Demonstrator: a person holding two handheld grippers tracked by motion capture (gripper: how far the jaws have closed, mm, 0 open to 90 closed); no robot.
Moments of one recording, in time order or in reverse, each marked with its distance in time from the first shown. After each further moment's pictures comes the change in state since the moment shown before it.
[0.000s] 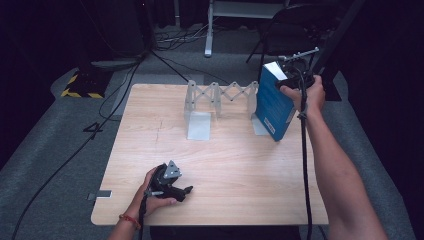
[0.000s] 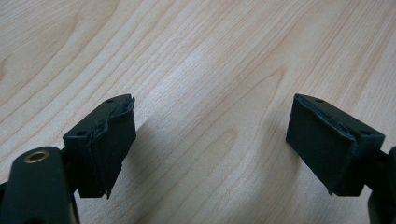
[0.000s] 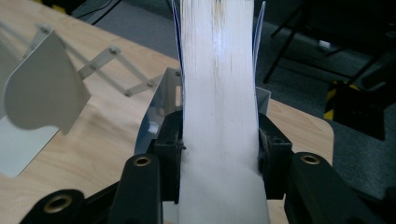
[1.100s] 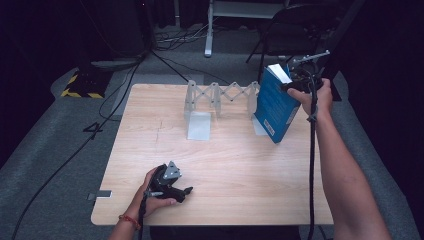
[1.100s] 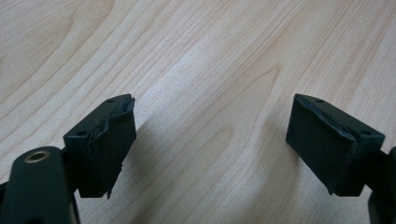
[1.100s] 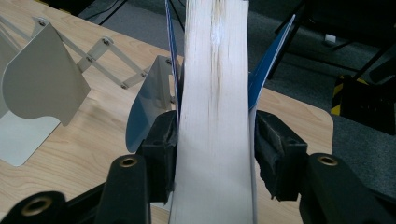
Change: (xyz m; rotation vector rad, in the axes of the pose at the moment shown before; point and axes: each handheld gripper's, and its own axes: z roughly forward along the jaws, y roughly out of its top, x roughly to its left) left arm 0.000 -0.001 -0.001 0.000 -0.007 0.015; right arm -0.019 -0.016 -0.010 -0.004 0.035 0.025
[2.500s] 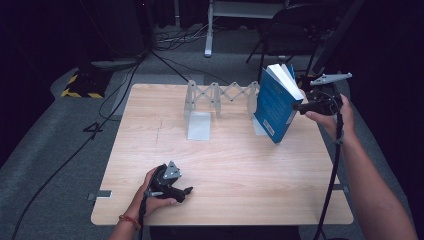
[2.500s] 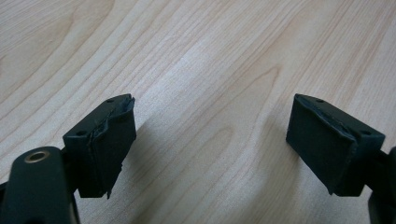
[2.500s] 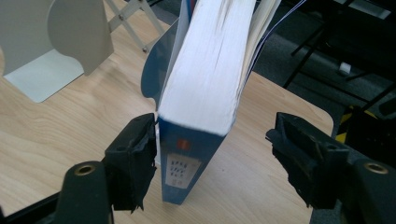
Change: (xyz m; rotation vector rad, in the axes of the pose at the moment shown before) left arm 0.000 0.000 0.000 0.000 -0.003 -0.003; right arm -0.015 -0.064 -0.037 -0.074 0.086 -0.160
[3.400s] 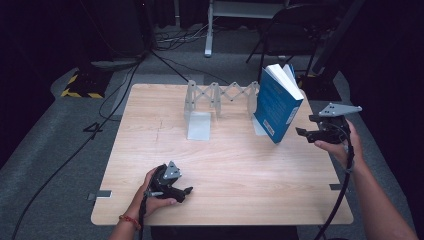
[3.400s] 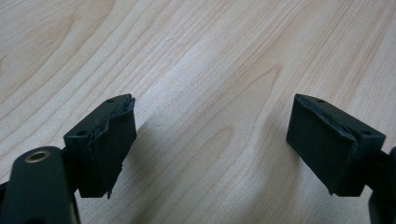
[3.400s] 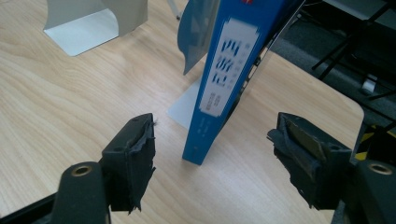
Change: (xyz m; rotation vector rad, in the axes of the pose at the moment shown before) left arm 0.000 0.000 0.000 0.000 0.004 0.003; right arm 0.014 -0.077 -0.012 -0.062 0.083 -0.081
